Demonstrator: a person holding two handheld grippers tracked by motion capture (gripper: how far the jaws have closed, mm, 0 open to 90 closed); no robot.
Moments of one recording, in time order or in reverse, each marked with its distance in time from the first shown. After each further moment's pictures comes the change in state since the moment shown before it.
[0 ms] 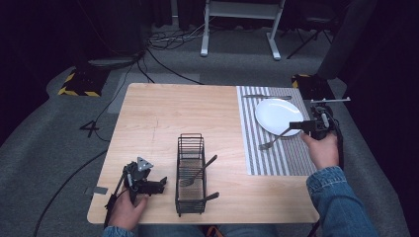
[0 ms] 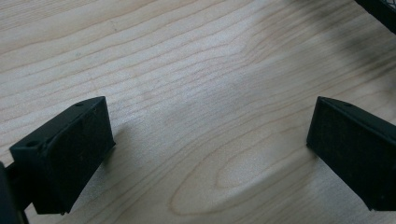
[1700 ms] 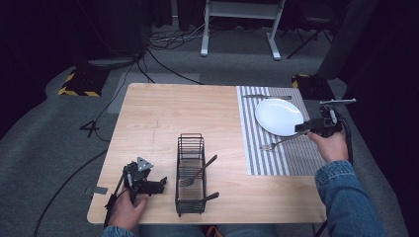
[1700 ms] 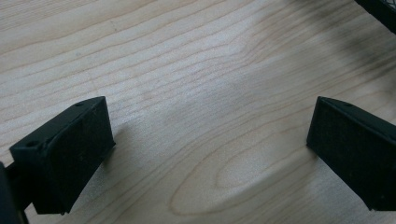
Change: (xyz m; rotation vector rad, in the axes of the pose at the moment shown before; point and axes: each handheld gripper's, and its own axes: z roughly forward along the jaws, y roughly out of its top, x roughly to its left) left arm 0.000 0.000 0.000 0.000 0.000 0.000; right arm -0.061 0.004 0.019 0.165 0.001 0.232
